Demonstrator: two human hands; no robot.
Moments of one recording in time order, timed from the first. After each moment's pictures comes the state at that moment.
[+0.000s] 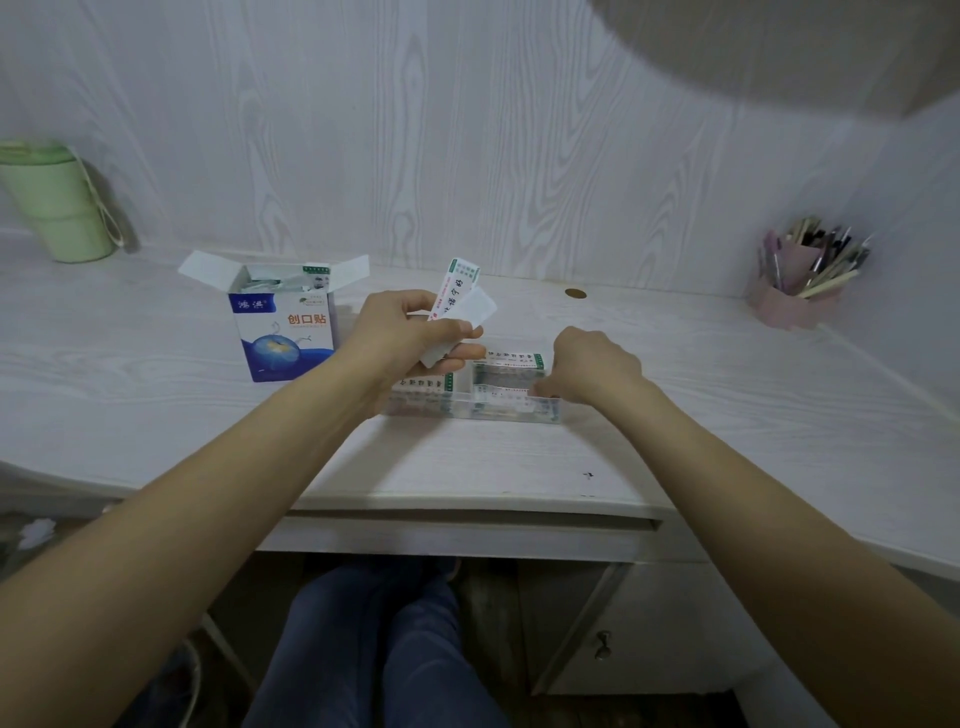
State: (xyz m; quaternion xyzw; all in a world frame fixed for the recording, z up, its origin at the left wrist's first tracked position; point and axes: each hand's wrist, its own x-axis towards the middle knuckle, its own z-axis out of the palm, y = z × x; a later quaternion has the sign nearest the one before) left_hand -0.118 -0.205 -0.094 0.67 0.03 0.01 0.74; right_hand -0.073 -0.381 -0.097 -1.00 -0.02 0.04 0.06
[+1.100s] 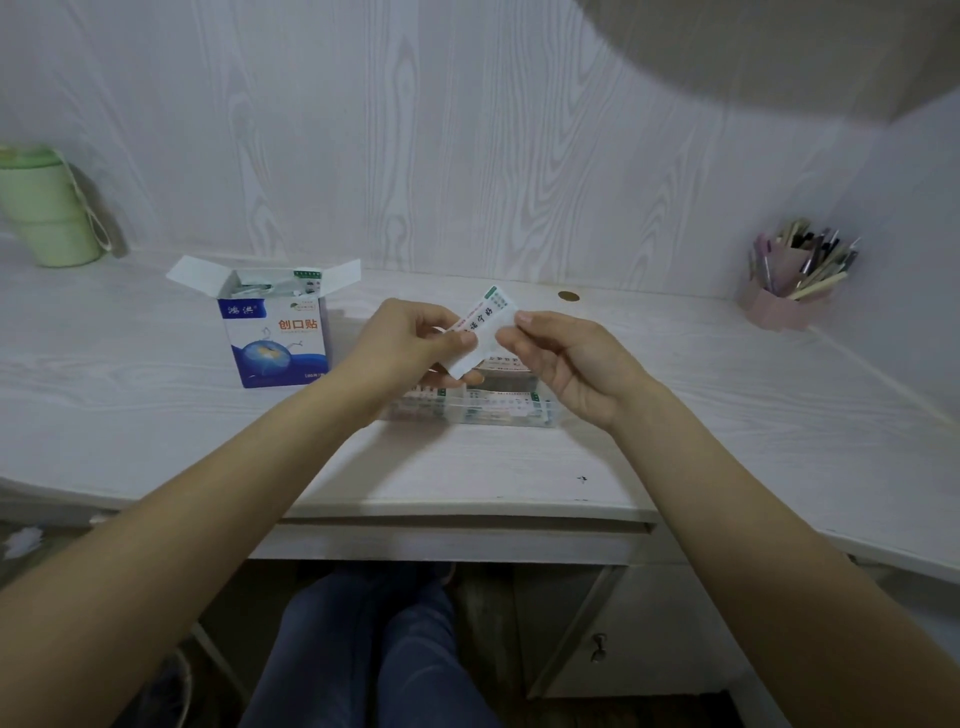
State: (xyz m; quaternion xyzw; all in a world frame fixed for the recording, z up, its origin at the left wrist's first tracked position) left_hand -0.120 -0.210 -0.095 0.76 -0.05 0.02 0.64; right_hand -0.093 -0.383 -0.089 -0.54 -0.03 0.16 0.83
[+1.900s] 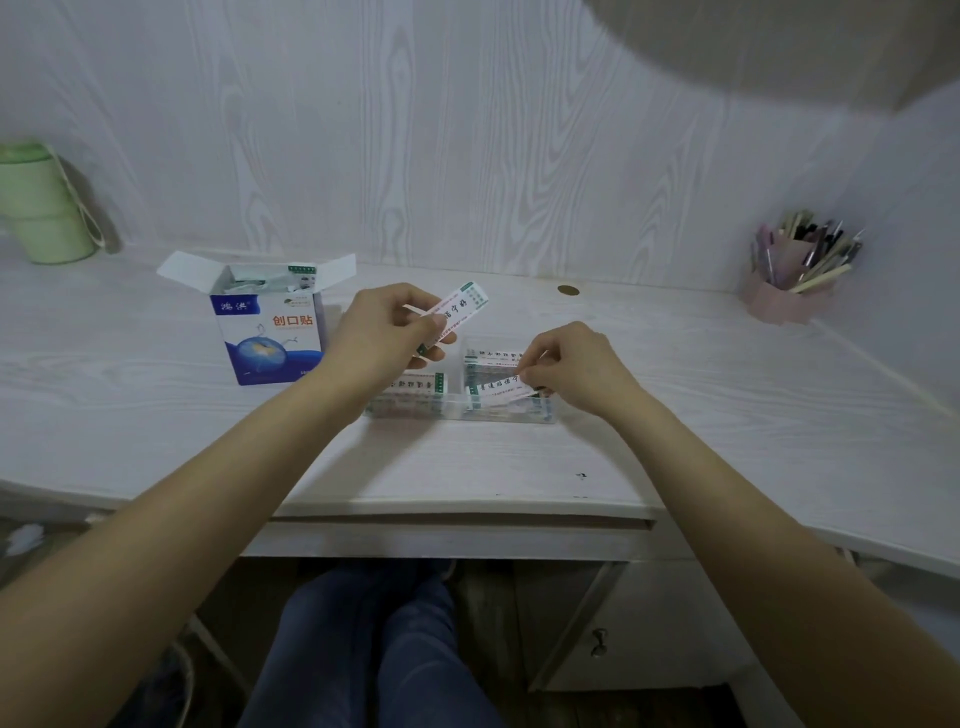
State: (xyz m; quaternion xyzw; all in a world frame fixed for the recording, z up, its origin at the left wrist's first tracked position) left_hand -0.111 -0.200 -0.102 0.79 0.00 0.10 0.60; right_hand -0.073 -0.396 -0.110 -0.93 -0.12 -0.01 0.33
